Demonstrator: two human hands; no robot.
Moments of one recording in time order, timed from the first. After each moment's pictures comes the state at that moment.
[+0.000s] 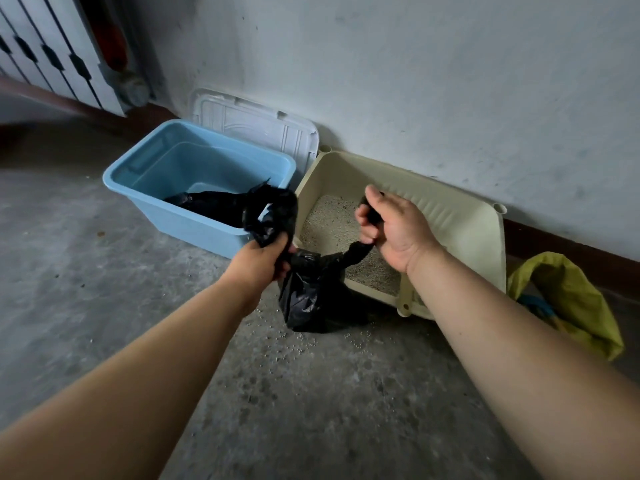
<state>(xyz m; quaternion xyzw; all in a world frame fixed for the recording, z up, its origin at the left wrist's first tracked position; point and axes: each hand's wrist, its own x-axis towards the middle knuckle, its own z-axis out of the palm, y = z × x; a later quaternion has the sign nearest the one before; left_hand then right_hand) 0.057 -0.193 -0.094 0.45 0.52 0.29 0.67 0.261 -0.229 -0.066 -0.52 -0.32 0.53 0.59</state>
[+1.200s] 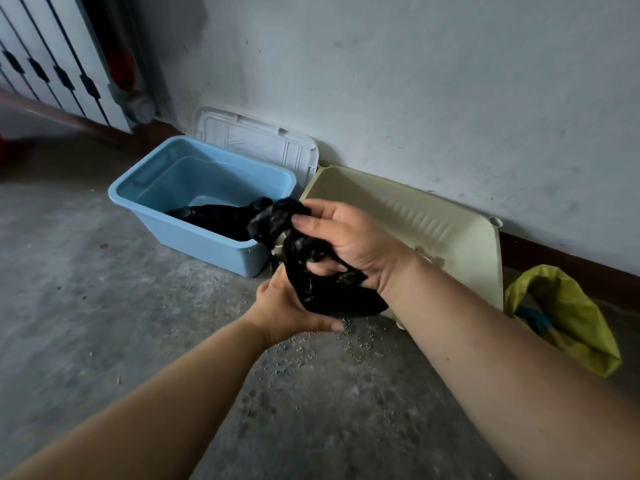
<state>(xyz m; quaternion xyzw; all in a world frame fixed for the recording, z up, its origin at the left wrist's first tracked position) 0.059 -0.220 -0.123 0.74 0.42 0.17 0.50 0.193 -0.232 -0.012 -0.39 -0.40 0.69 0.46</state>
